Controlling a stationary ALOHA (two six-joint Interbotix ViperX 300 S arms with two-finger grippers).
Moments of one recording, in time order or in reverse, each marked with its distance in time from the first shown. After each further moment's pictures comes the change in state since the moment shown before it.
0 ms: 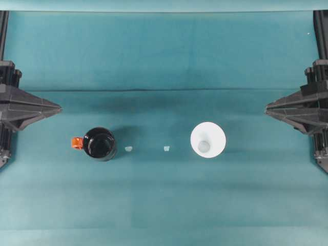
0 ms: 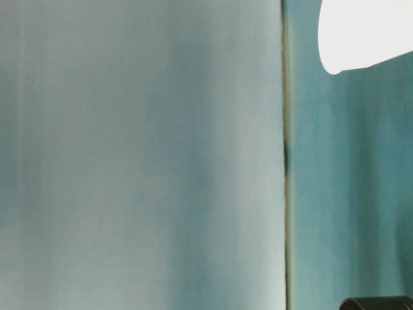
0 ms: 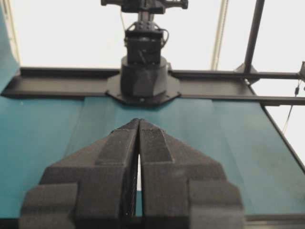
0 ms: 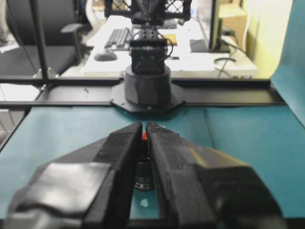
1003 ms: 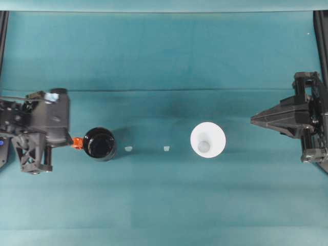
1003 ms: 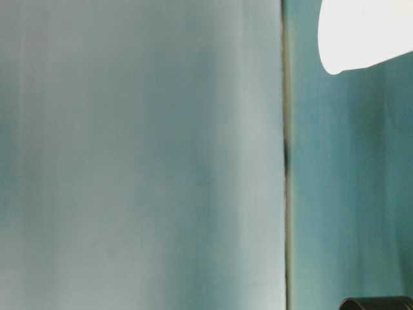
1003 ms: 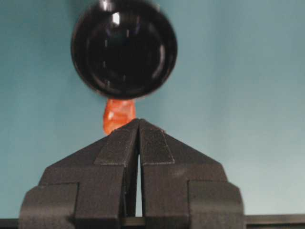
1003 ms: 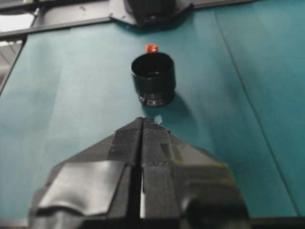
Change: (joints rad) left arm -0.046 0.456 -0.270 0.009 0.973 -0.120; right arm 0.002 0.077 0.002 0.057 0.193 0.091
